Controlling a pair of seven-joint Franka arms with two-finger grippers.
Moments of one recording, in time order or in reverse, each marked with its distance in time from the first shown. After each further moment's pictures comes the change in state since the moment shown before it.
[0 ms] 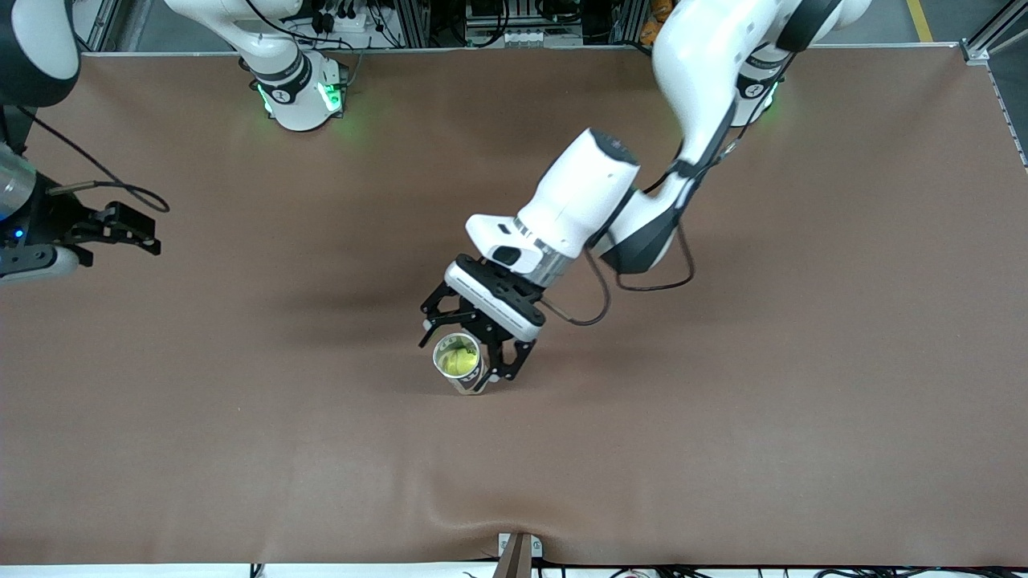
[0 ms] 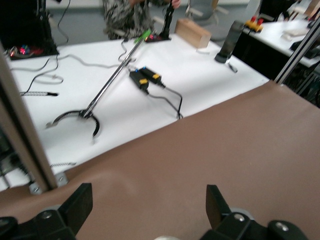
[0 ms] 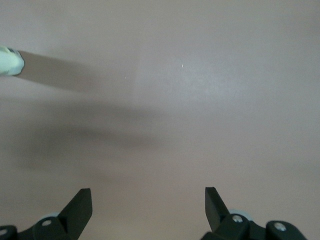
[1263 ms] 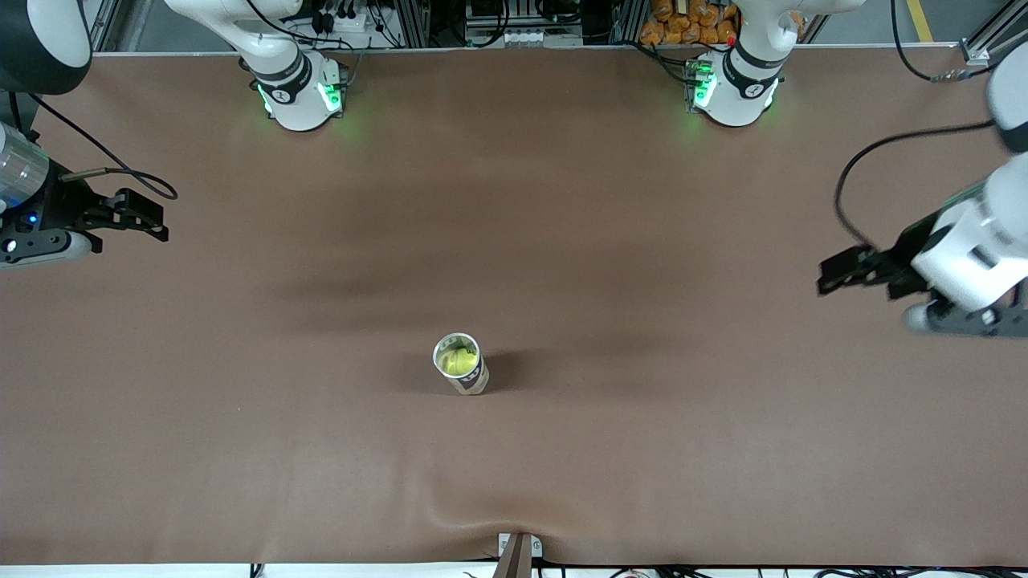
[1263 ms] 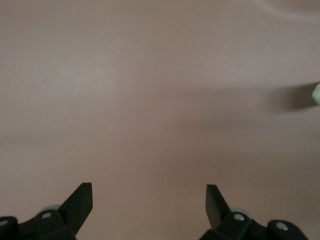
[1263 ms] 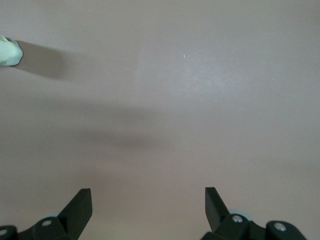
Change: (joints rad) left arm 0.543 -0.406 0.069 -0.015 0.064 -1.322 -0.041; right arm 0.000 -0.029 0.000 -0.038 -0.001 0.001 0.000
